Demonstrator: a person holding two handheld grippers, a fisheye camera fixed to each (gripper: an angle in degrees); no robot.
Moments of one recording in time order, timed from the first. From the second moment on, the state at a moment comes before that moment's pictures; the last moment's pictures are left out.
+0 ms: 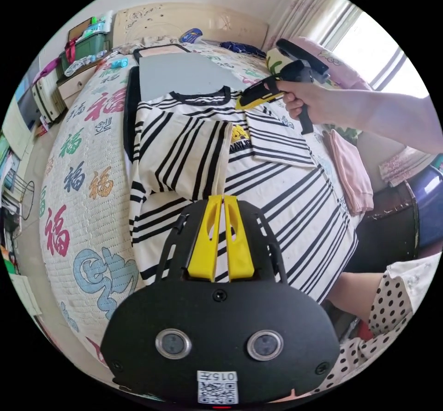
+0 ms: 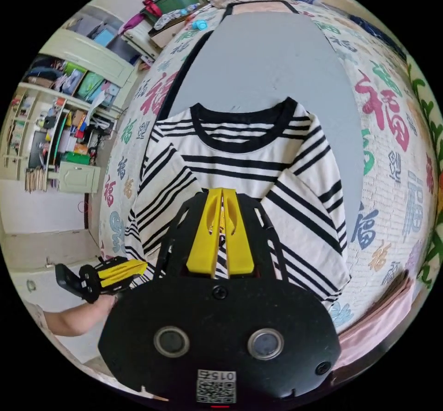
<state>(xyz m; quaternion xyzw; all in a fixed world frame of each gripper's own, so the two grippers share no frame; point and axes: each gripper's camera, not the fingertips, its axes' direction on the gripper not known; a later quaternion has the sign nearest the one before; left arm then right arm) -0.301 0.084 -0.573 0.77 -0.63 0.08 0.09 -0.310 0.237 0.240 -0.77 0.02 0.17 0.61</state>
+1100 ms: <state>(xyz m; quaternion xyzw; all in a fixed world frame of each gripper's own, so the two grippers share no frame) -0.143 0.318 -0.750 0.85 -0.53 0.02 0.05 -0.281 0.053 0.239 -0.77 0.06 0.18 0.61</state>
